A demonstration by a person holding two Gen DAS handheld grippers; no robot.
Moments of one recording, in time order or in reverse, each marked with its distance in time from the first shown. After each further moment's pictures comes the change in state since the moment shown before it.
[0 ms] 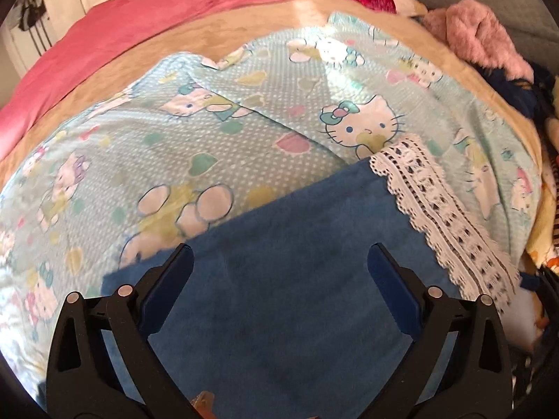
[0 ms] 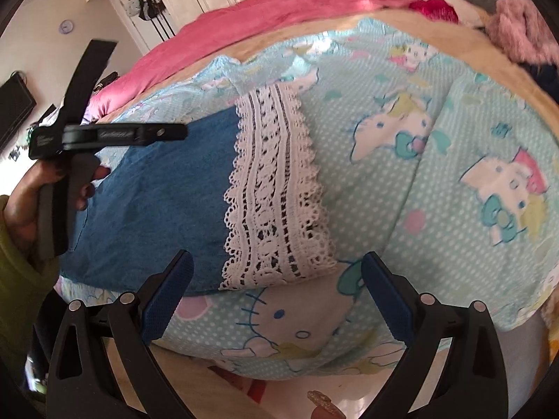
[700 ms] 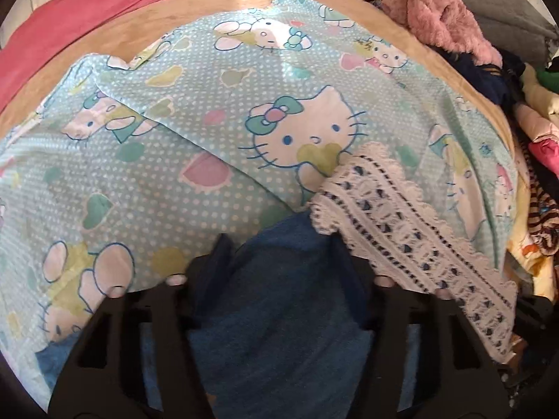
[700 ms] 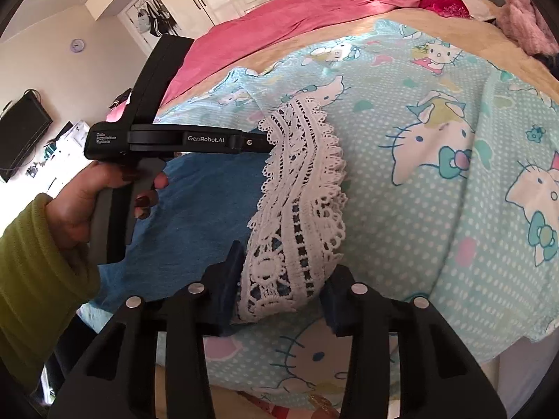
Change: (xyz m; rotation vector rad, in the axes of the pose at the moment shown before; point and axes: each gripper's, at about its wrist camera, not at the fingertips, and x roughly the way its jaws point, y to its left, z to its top) left arm 0.053 -0.029 0.029 0.076 0.036 -0.213; right arm 0.015 0.010 0.014 0.016 -0.059 0.095
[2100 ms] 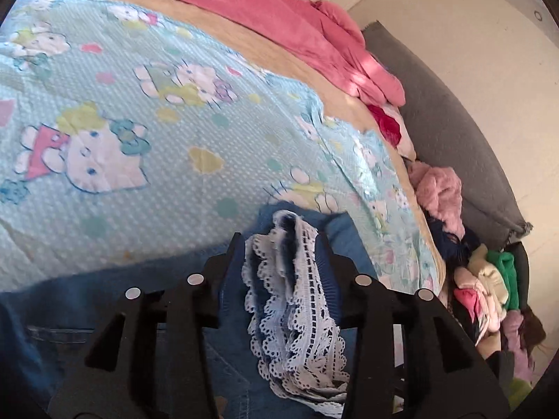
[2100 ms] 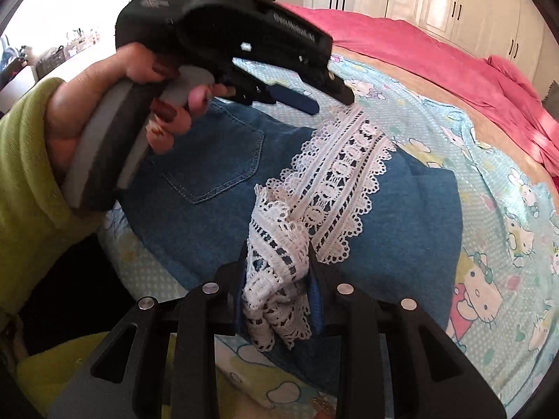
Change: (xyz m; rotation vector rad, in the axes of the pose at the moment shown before) left arm -0.157 0.180 -0.174 -0.621 -0.359 -0.216; right arm 0.072 0.249 -0.045 -0.745 0.135 0.050
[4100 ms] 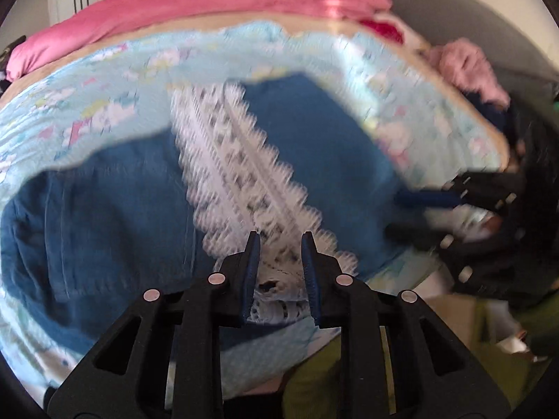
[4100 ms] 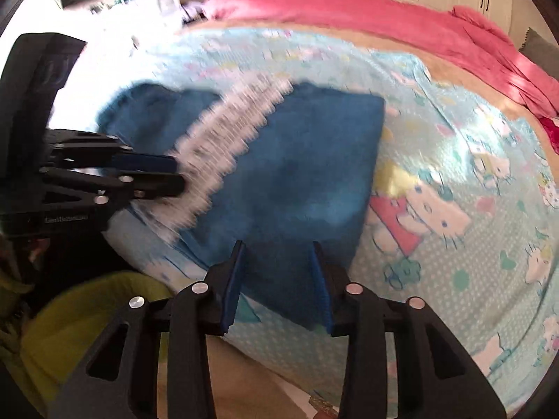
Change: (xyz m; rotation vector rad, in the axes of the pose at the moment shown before) left arm -0.018 -0.072 -0.135 0.405 0.132 0.345; right arm -0.027 -0.056 -0.053 0.161 0.098 -0.023
